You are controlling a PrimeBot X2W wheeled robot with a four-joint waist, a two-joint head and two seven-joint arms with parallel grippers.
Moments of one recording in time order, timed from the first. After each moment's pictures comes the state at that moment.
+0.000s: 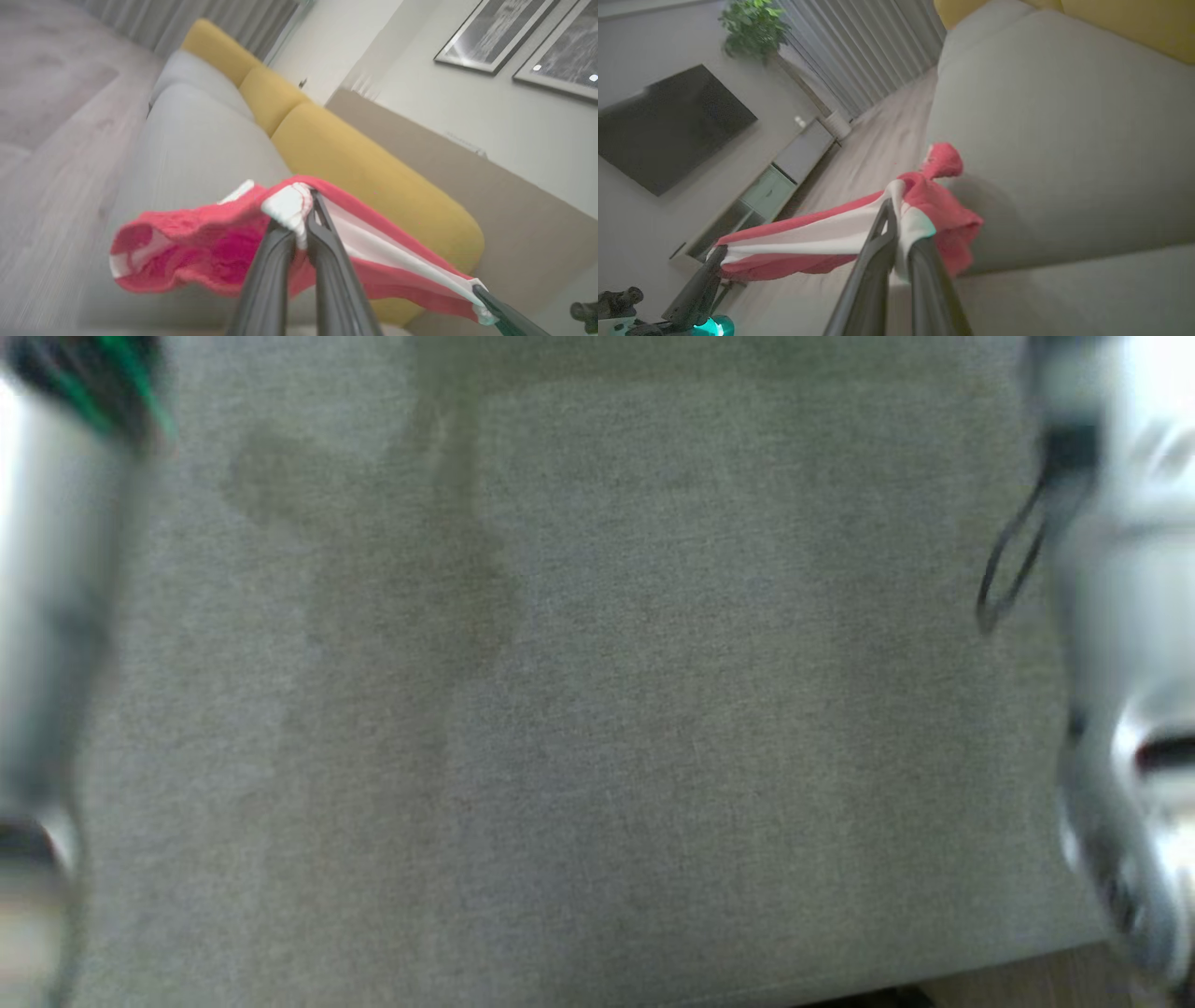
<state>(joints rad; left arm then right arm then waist) -1.29 0.36 -0.55 0.53 -1.22 -0.11 -0.05 -1.28 -0.06 0.19 0.60 0.84 0.12 0.30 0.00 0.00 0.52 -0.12</state>
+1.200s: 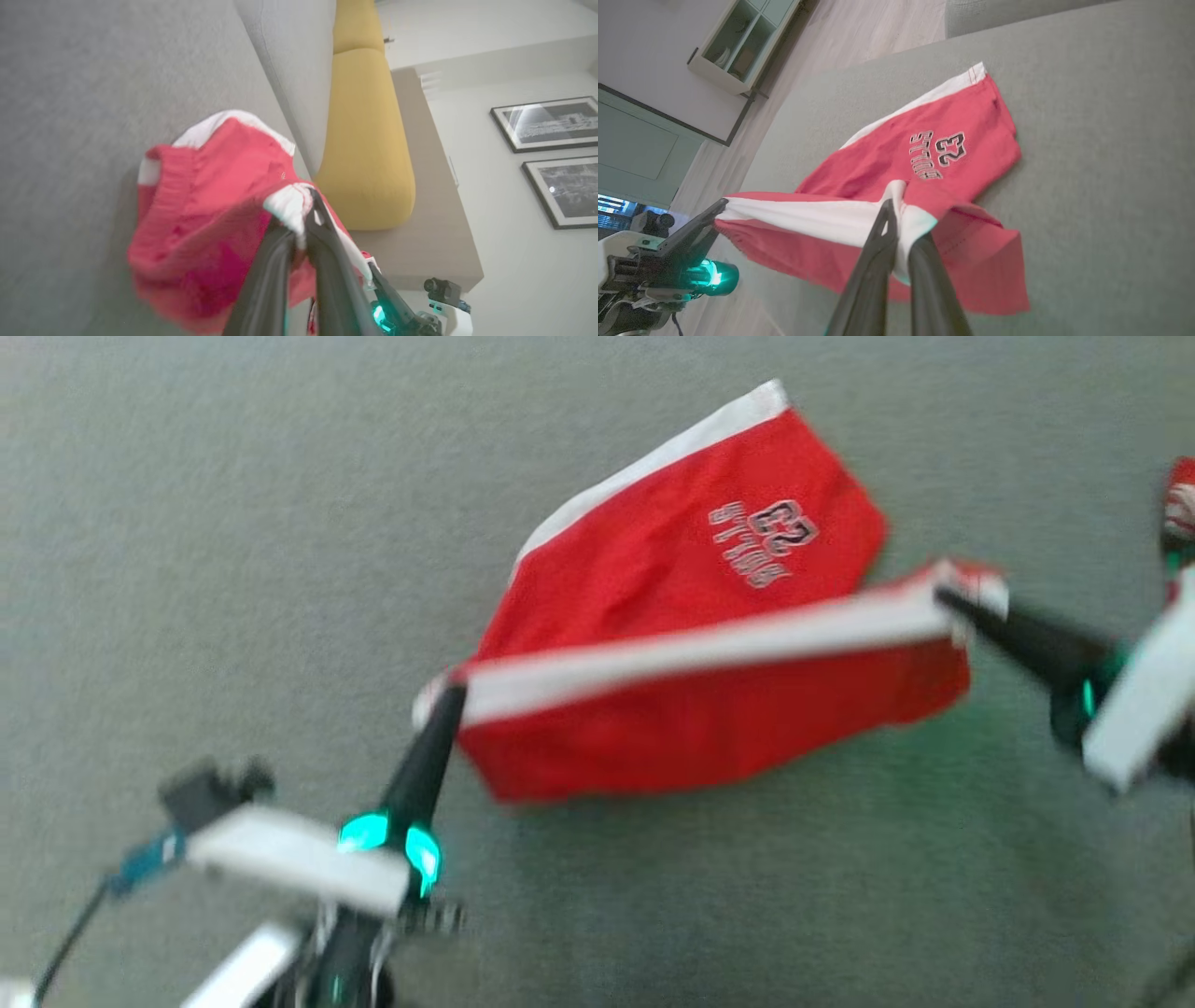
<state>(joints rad) -0.16 0.48 -0.68 -0.37 -1.72 0.09 -0.16 -0.23 -0.30 -0.04 -0.32 0.93 0.12 1.04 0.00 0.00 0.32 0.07</state>
